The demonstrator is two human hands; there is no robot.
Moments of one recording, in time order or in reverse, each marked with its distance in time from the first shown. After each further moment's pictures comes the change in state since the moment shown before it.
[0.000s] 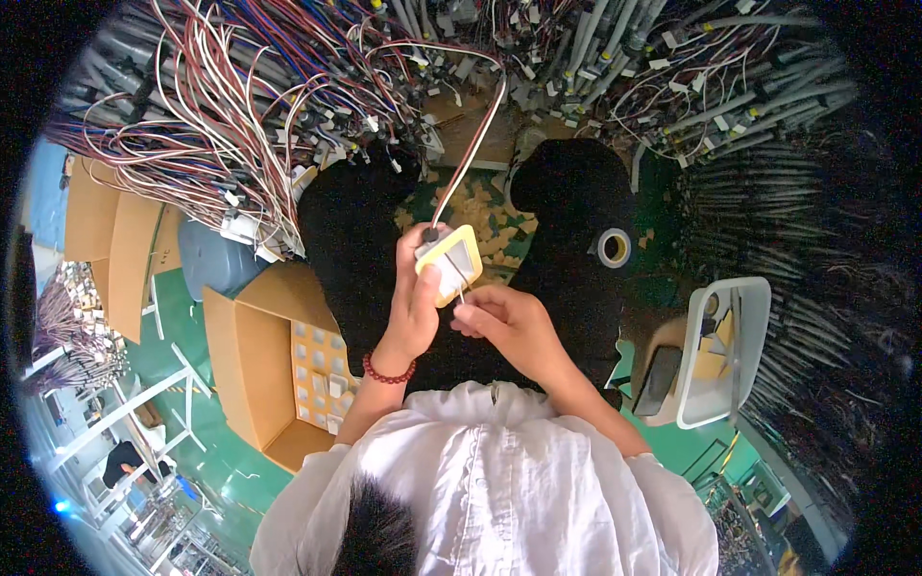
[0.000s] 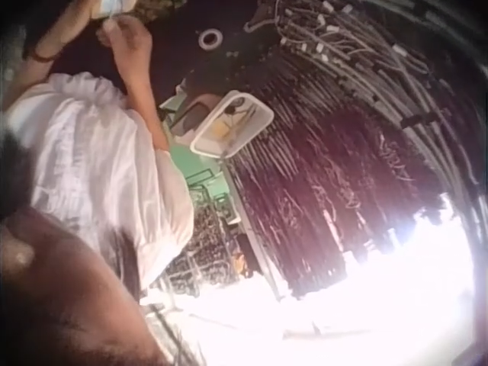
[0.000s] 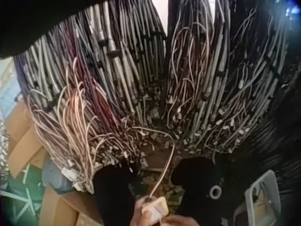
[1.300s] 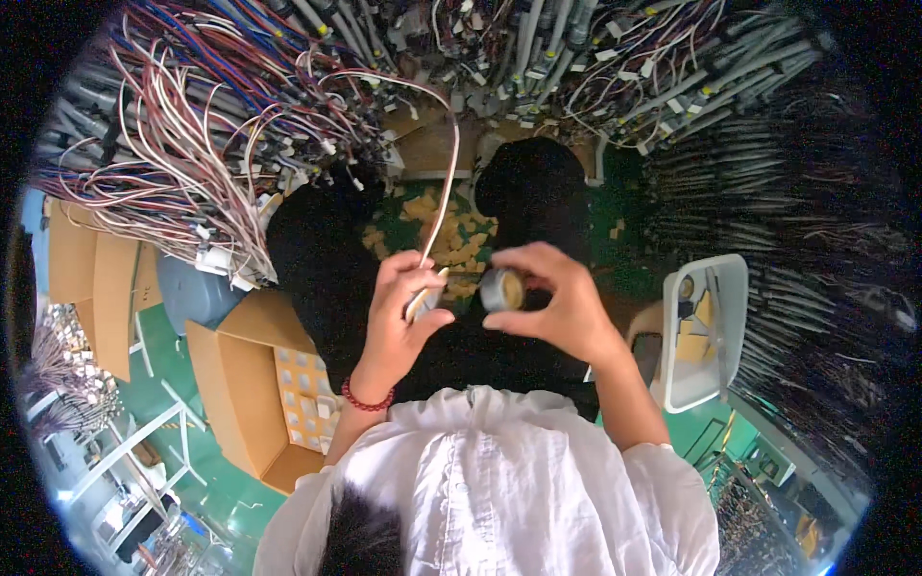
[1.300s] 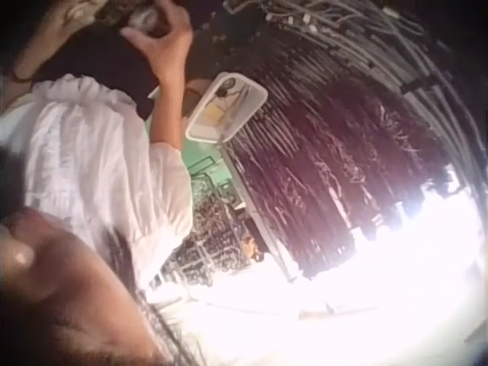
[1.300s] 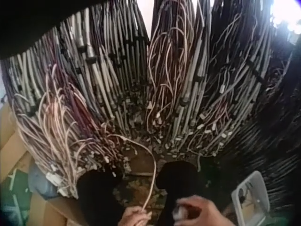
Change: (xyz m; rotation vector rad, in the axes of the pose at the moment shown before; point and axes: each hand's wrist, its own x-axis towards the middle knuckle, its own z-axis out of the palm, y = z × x) left_hand 0.001 0.019 0.013 0.431 -0.035 0.254; right_hand -0.022 -0.043 -0.067 -0.474 0.154 -0.314
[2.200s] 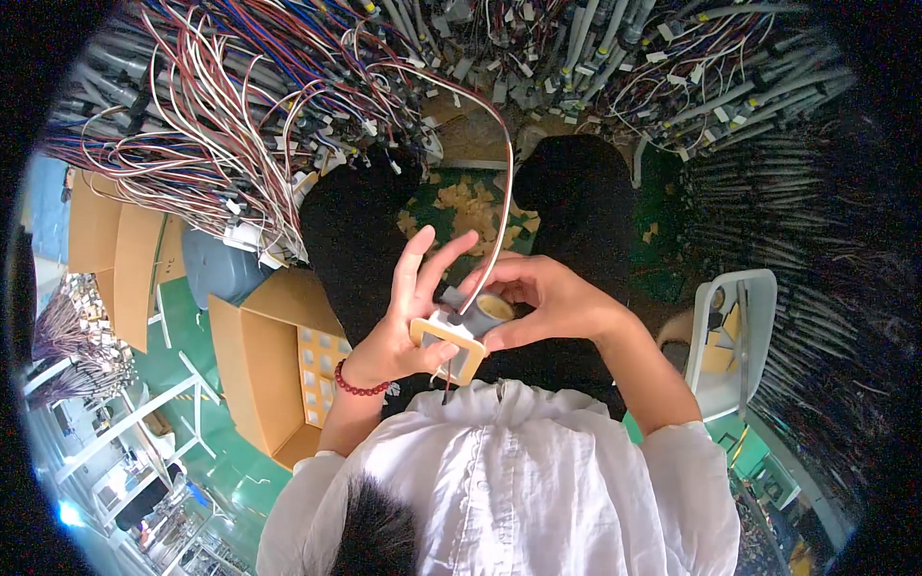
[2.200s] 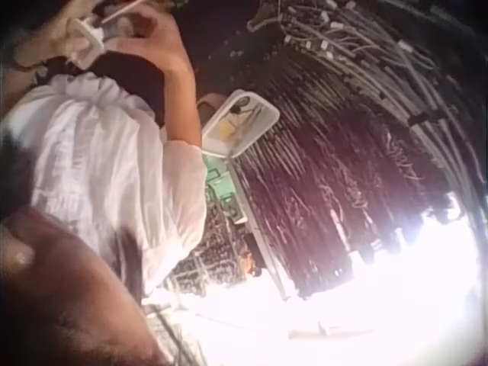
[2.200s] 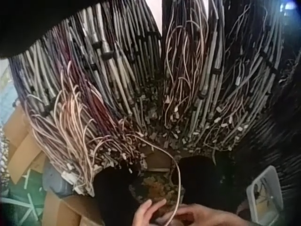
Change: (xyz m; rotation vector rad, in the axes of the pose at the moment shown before) left_hand -0.002 0.010 -0.037 -0.799 -0.394 -0.239; right_hand 0.036 -0.006 0.026 0.591 -0.602 0.186
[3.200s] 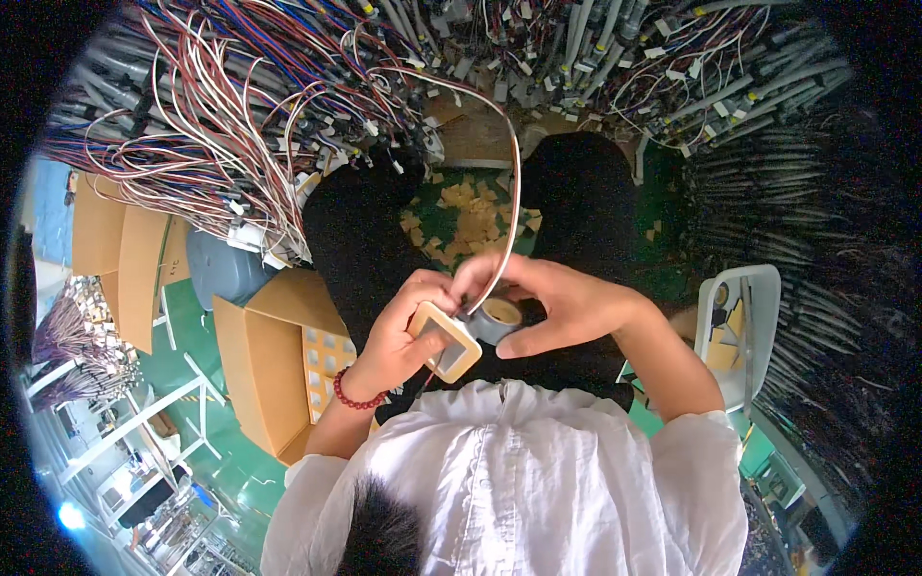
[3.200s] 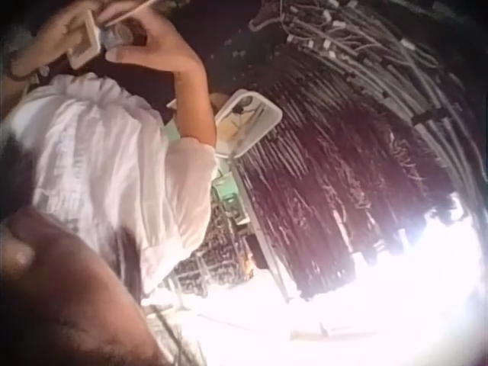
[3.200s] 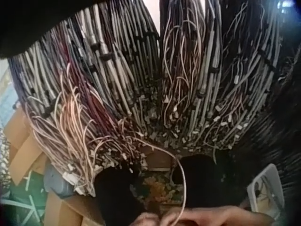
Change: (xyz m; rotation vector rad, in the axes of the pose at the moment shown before) left_hand -0.013 0.001 0.003 0.385 0.160 0.131; right_hand -0.004 -0.021 0.004 -0.207 -0.188 -0.118
